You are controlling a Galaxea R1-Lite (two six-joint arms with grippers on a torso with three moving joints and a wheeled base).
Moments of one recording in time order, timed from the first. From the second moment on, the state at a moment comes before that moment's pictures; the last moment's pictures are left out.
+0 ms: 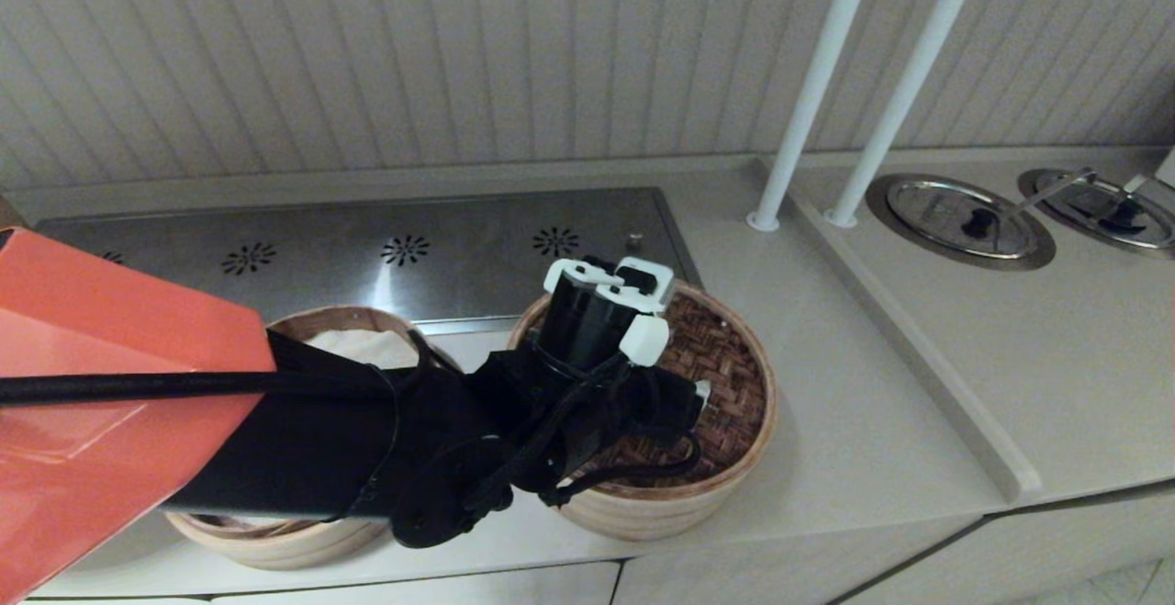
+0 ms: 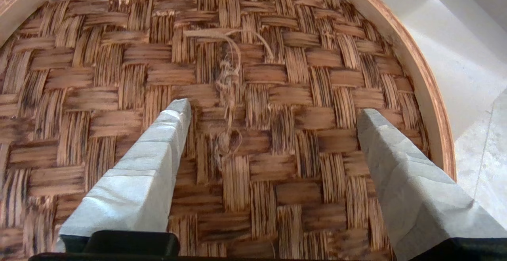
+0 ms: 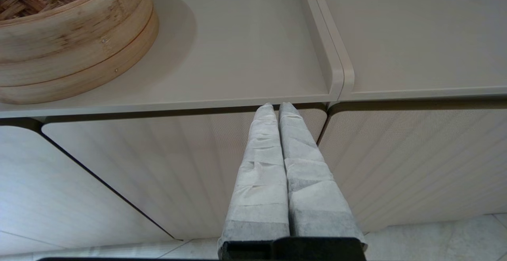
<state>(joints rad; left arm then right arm) -0.94 2.01 -1.18 -0.42 0.24 -0.14 0.00 0.00 -0.04 0.10 0.01 0.00</state>
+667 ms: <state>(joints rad) -0.94 2.05 -1.17 -0.54 0.35 -0.01 0.00 0.00 -0.04 0.10 0.01 0.00</state>
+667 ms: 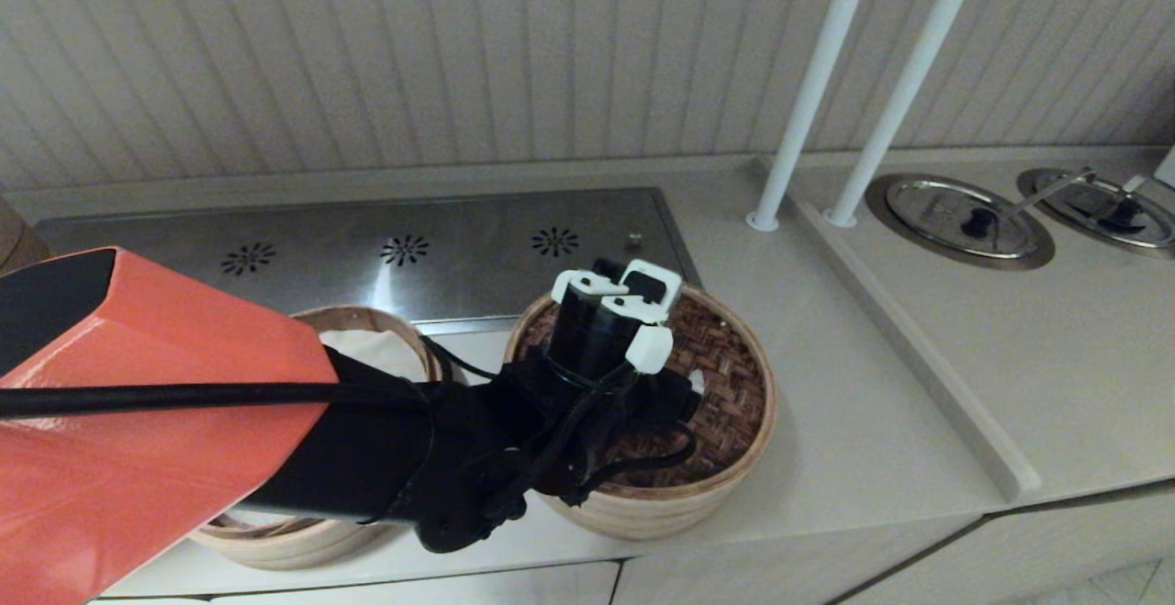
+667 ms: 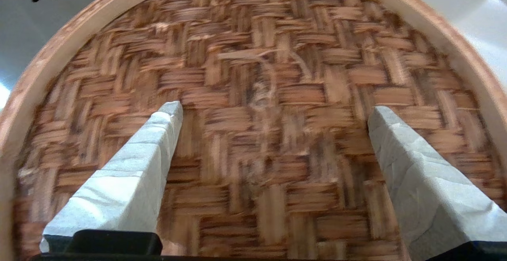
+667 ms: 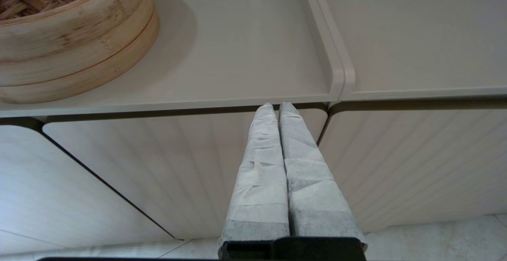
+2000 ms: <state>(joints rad) -0.94 2.02 -1.19 -0.59 0.45 0.03 0.00 0.00 -0.04 0.10 0.01 0.00</state>
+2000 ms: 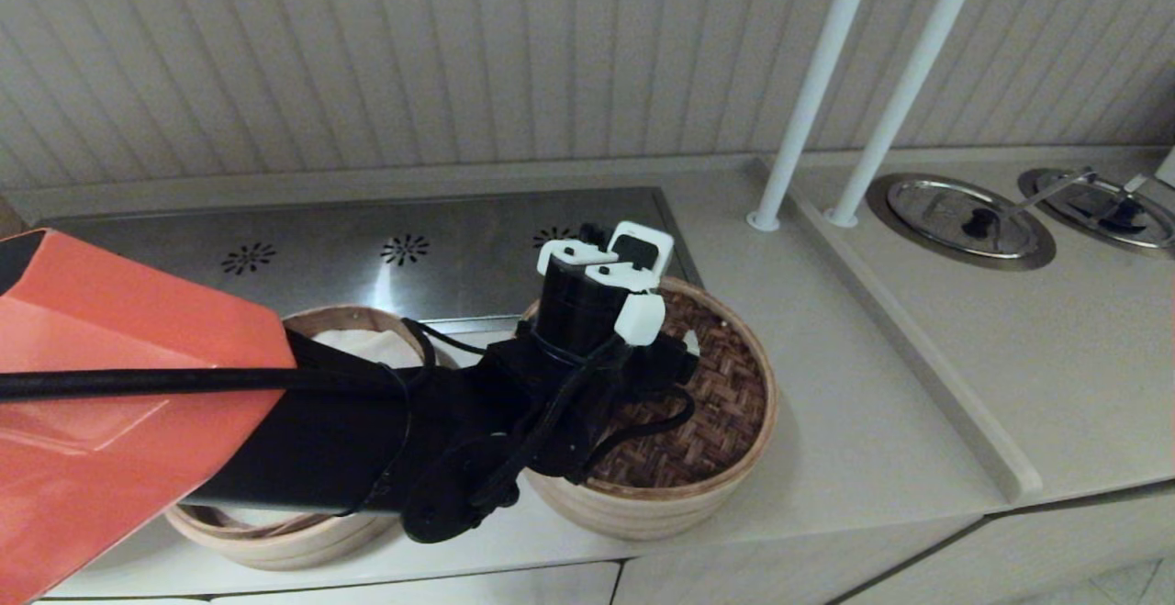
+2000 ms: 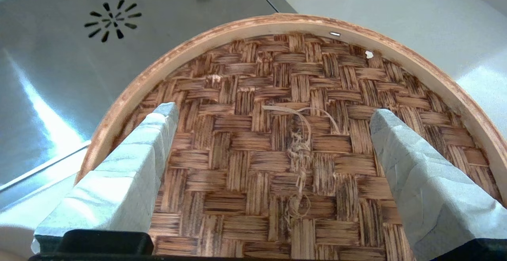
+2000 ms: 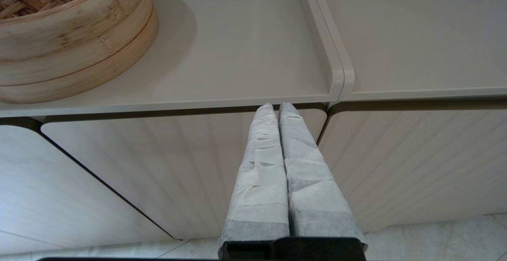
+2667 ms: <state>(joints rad) -0.94 2.01 -1.21 -0.54 0.55 0.12 0.00 0.00 -0.04 0.10 0.01 0.00</state>
